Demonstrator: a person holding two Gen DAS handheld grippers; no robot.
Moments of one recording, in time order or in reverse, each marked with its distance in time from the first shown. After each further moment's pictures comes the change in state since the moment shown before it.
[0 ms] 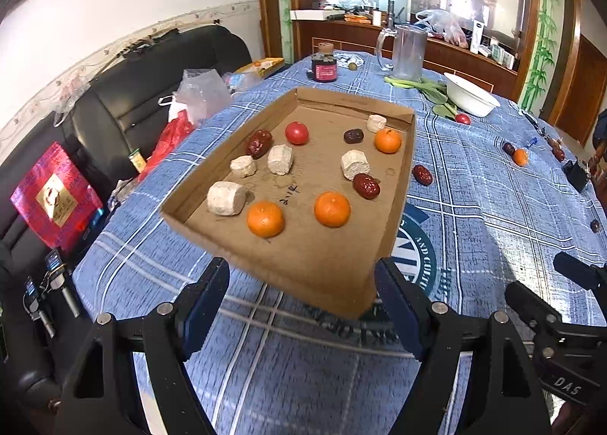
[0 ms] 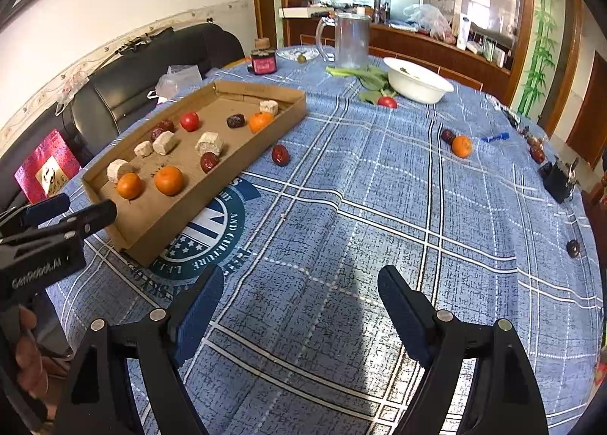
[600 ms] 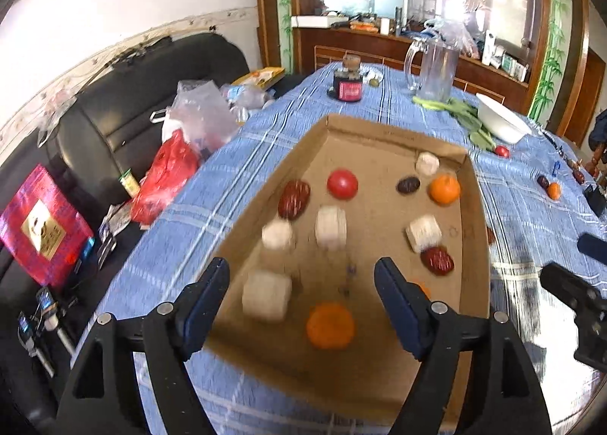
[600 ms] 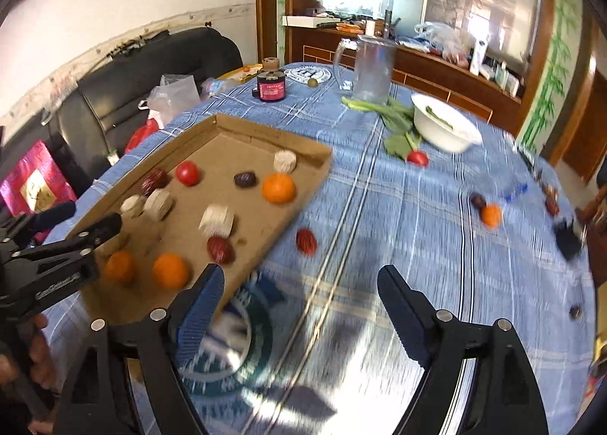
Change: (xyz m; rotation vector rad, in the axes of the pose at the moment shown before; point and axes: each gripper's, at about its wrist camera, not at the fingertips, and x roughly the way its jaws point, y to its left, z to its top) left arm 0.073 0.053 0.061 0.016 -0.017 -0.027; right arm 0.044 0.032 0.081 -0.004 -0.004 -0.031
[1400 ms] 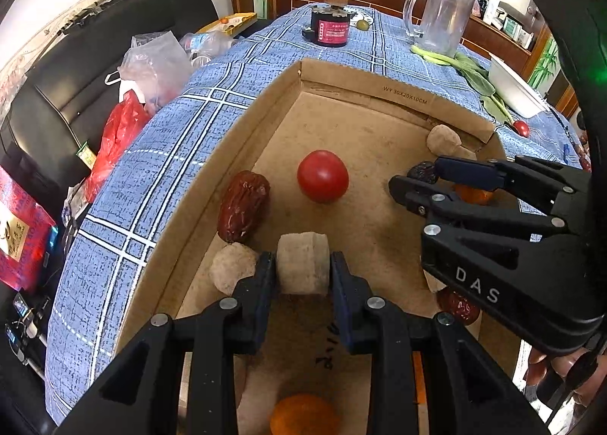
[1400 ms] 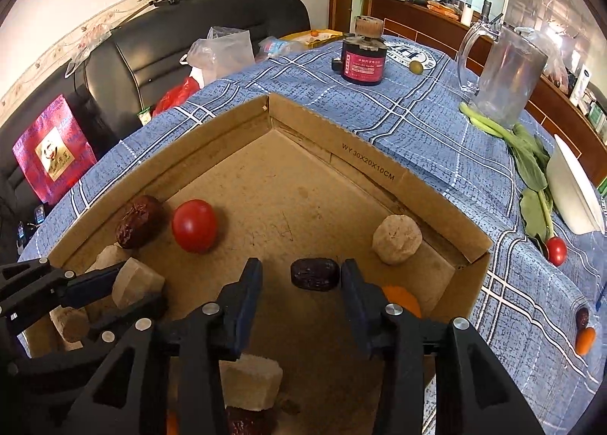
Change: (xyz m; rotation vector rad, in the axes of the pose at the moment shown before) left arm 0.096 -0.012 0.042 0.027 0.217 -0.107; right arm 0.155 0.063 0.092 -0.210 0.126 0.163
